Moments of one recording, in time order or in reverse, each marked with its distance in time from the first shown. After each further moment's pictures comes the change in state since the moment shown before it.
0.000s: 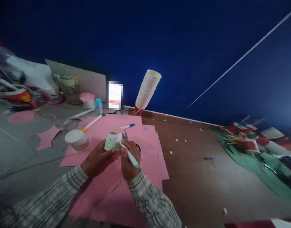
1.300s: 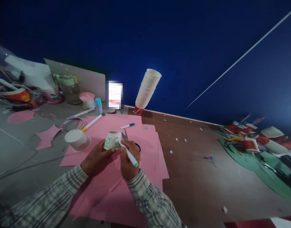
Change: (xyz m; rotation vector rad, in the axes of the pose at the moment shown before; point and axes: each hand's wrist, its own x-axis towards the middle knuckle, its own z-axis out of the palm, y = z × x) left_hand 0.000 0.002 0.001 0.035 -0.001 -0.002; right_hand -0.001 -0.003 0.000 0.026 0.002 0.073
